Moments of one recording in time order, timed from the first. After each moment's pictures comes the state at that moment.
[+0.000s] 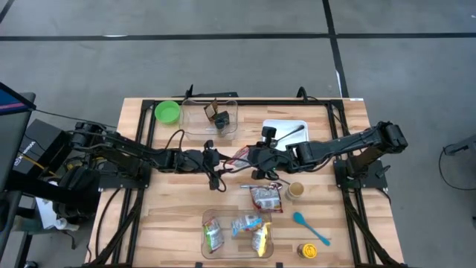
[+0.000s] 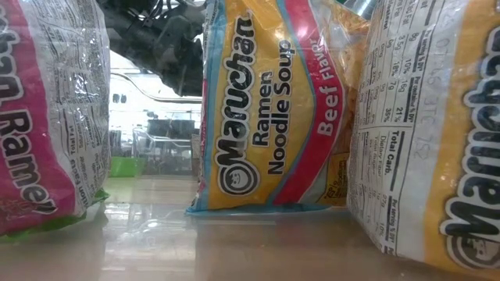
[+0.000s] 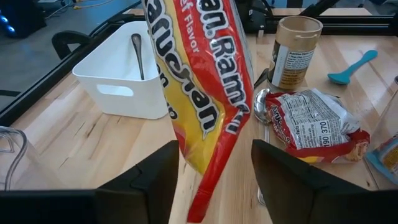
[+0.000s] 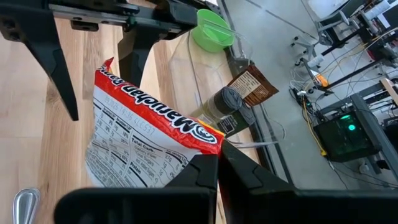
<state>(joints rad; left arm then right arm) -0.12 1.42 0.61 0.41 -0.32 -0.06 0.19 1.57 1.25 -0.38 0.70 -0.17</state>
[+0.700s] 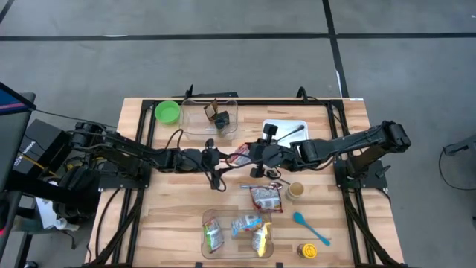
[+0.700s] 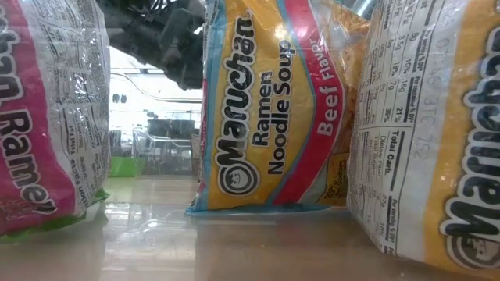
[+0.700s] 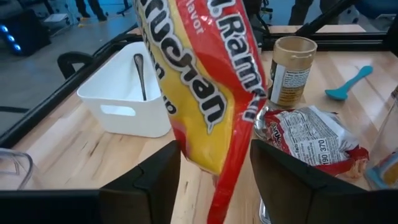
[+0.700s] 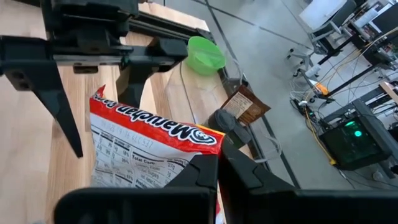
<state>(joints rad) -0.12 1.42 0.61 0.48 -0.32 -0.02 0.19 1.54 1.25 -0.31 0.70 -0.16</state>
